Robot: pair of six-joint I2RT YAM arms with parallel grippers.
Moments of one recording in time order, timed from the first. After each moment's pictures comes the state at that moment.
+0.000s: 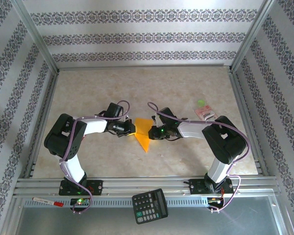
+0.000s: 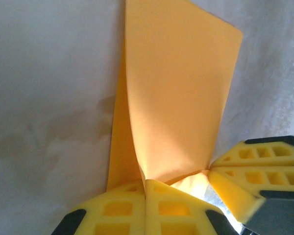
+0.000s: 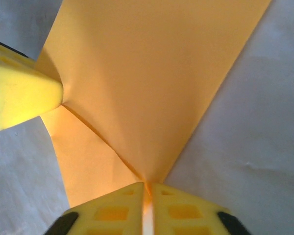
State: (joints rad) left arm -0.39 1.76 0.81 -0.10 0.61 -0.67; right arm 0.62 1.73 0.82 -0.12 -0.42 0.54
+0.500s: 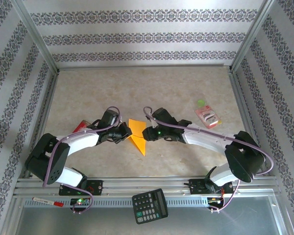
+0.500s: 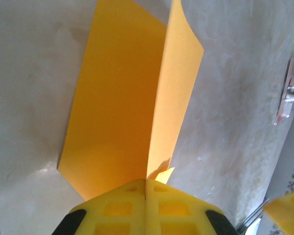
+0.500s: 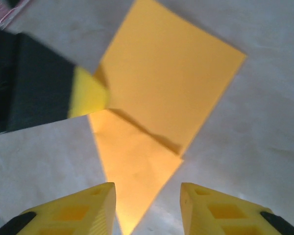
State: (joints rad) left arm -0.48 1.44 0.62 -0.05 0.38 -1.05; right arm 0.82 1.47 0.86 -0.28 -0.17 0.44
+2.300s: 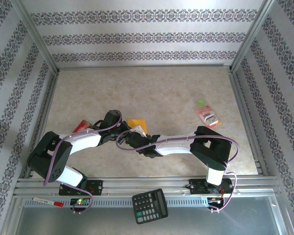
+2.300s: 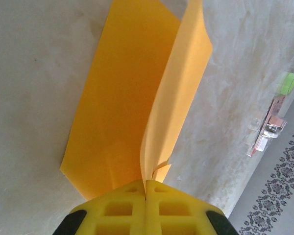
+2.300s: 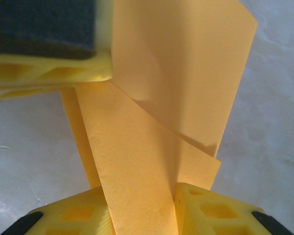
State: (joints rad) left arm -0.50 1.48 0.62 0.02 0.35 -1.29; right arm 1.13 1.81 0.97 -0.28 0.45 0.45
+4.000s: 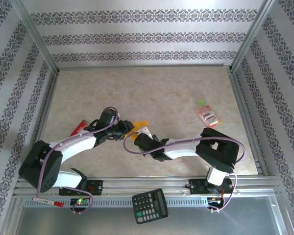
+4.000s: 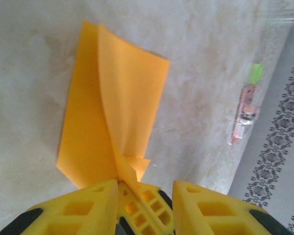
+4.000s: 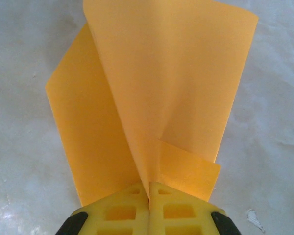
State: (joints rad) left arm -0.49 1.33 0.62 -0.04 0.34 -1.21; right arm 1.10 1.72 0.76 -0.03 0.40 0.44
